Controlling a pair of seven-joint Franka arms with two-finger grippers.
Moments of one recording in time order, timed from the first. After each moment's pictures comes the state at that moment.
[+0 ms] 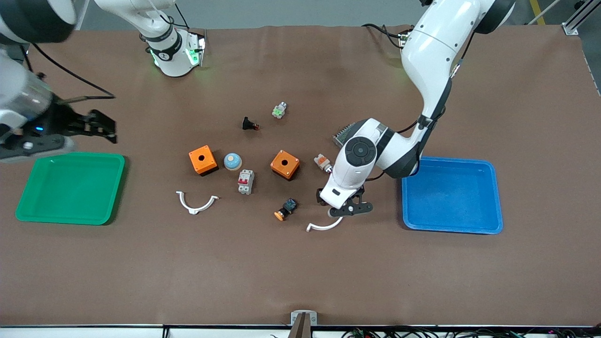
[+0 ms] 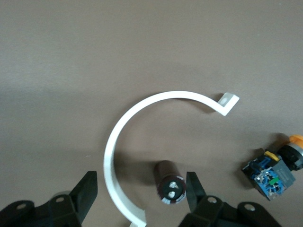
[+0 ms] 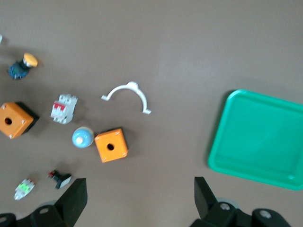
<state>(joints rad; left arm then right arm) -0.50 0.77 -0.12 -1.48 0.08 2.37 -0.79 0.12 0.10 0.05 -1.53 -0.01 1.57 -0.02</state>
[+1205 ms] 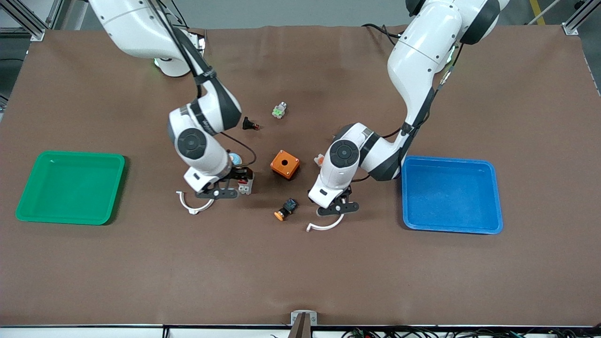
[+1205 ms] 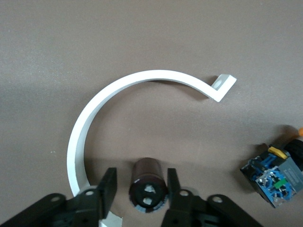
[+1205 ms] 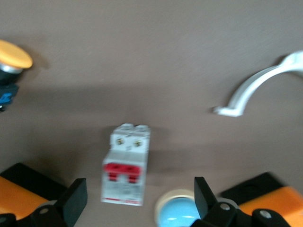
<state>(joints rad) -0.55 0.84 -0.11 -1.44 0.09 2.39 -0.83 0.46 0.51 0.05 -1.85 0.05 2.31 0.52</state>
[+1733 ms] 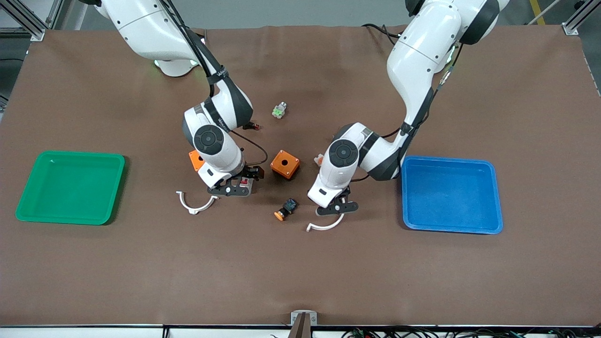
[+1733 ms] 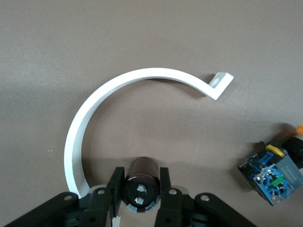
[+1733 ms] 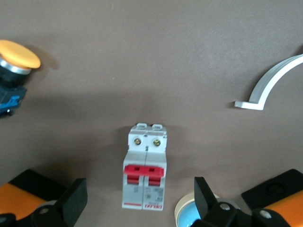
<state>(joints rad) -0.56 0.84 -0.11 -1.44 0.09 2.39 -0.83 0.48 0.52 0.04 -1.85 0.05 2.35 0.56</state>
